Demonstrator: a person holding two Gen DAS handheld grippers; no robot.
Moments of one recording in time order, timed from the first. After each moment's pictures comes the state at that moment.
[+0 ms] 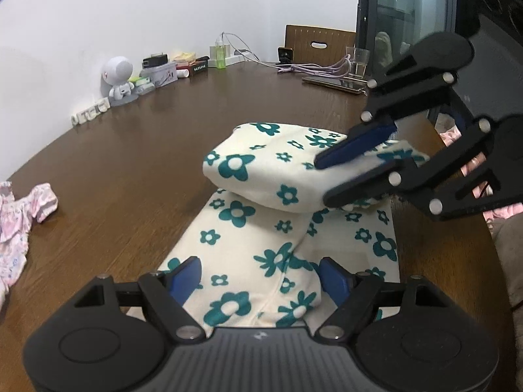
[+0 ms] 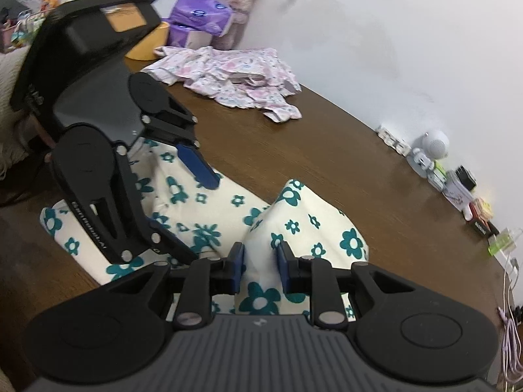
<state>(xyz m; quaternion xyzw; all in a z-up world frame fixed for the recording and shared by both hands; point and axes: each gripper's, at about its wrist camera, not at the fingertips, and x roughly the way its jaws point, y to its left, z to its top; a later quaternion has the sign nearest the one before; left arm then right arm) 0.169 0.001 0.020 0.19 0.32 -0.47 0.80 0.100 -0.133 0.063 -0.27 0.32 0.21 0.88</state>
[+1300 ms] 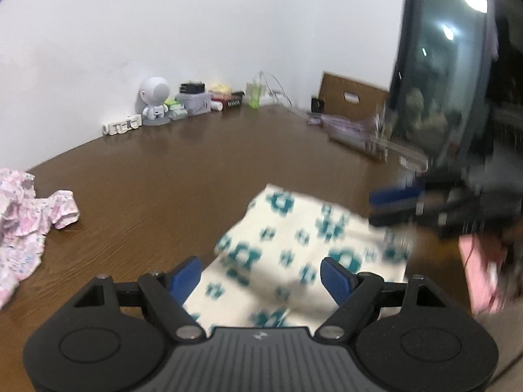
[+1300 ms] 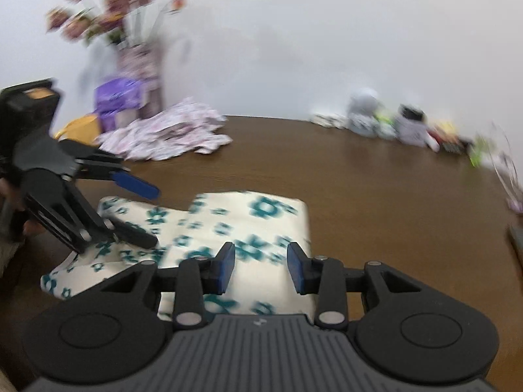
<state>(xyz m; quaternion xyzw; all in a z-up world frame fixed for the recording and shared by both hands) 0.173 -0.006 0.057 0.07 0.30 -0.43 0.85 0.081 -0.243 0.072 -0.02 0.29 0.13 0.95</state>
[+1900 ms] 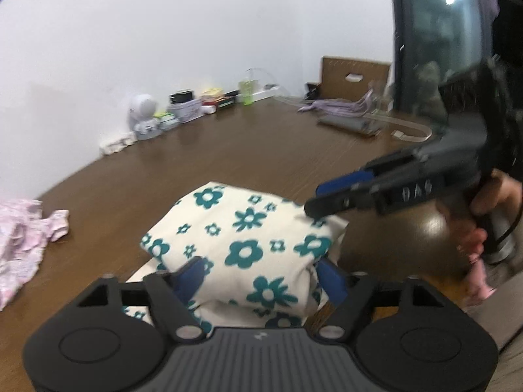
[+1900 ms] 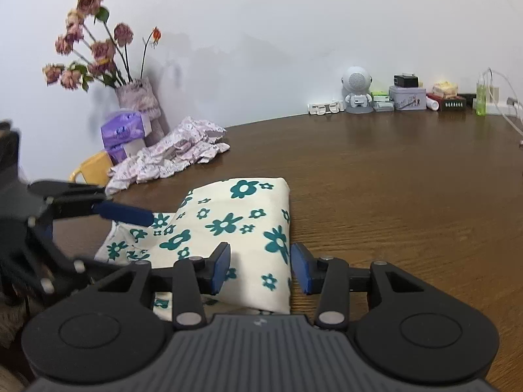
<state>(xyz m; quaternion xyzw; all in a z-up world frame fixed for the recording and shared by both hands) 0.076 -0.080 0.053 0.17 0.27 -0.37 0.87 0.075 -0.302 0.043 0.08 0.27 0.19 0.94</state>
